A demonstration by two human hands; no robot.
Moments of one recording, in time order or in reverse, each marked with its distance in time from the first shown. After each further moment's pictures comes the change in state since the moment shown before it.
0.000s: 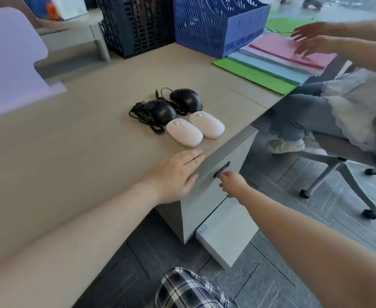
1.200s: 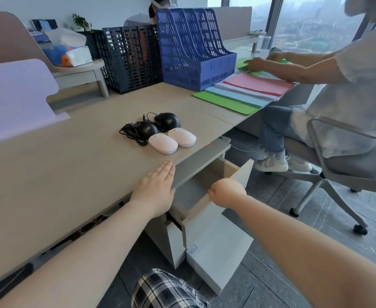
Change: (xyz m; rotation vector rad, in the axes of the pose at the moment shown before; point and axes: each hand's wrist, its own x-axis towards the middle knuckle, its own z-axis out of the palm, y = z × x) left_hand -0.022 0.057 0.016 0.293 -0.086 -0.342; right_hand -0.065 0.028 -0.049 -0.818 0.187 -0.464
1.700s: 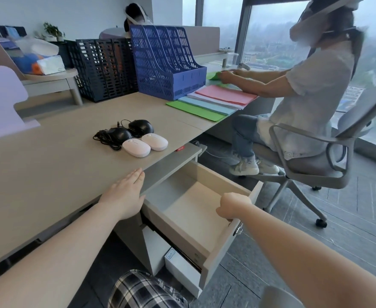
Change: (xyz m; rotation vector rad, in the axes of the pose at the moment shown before) left_hand -0.018 0.004 -0.010 -0.057 -0.053 -0.038; right_hand -0.076 0.062 -0.011 -0.076 -0.203 0.304
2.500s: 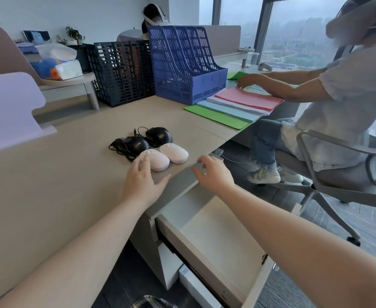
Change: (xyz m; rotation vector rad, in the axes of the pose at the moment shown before) left_hand 0.066 -0.015 -0.008 -0.459 0.409 -0.265; right_hand 0.056 -0.104 -0.078 0.515 0.569 -0.314
